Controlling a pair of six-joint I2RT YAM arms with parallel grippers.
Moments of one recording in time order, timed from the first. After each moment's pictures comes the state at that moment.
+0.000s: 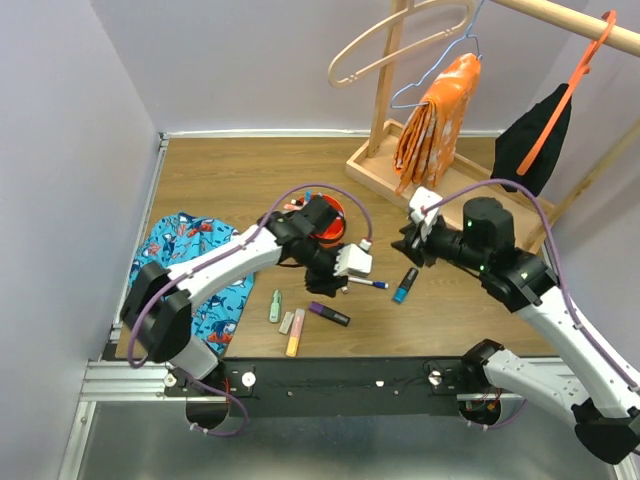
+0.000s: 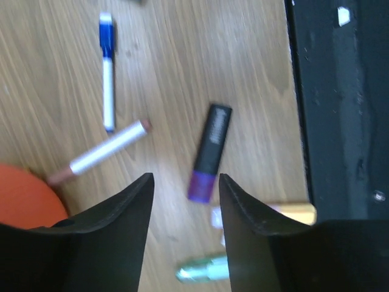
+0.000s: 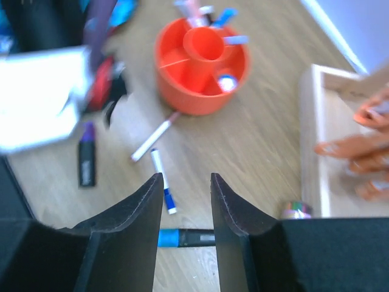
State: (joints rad) left arm -0.78 1.51 1.18 -0.80 0.62 0.81; right arm 0.62 0.86 0.98 -0.53 -0.32 -0.36
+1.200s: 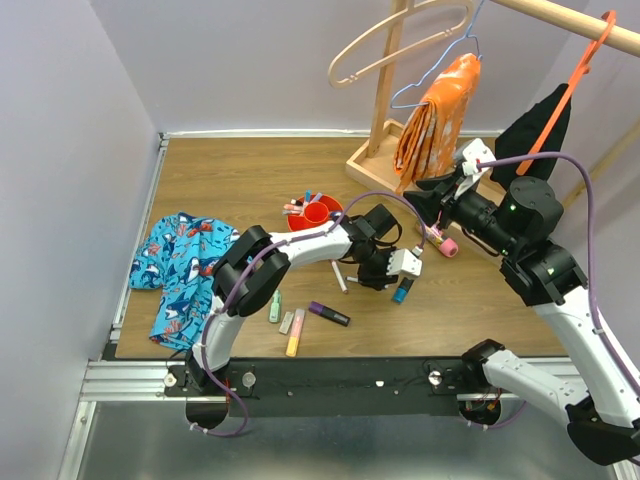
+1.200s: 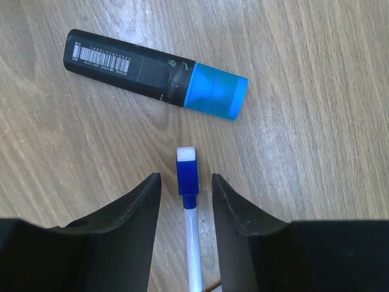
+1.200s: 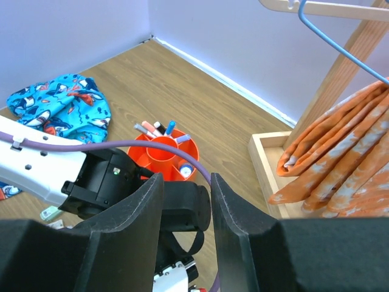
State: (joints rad) left arm -0.92 2.09 1.53 -0.55 0.56 0.79; right arm 0.50 0.89 1.18 -0.35 -0.25 -0.10
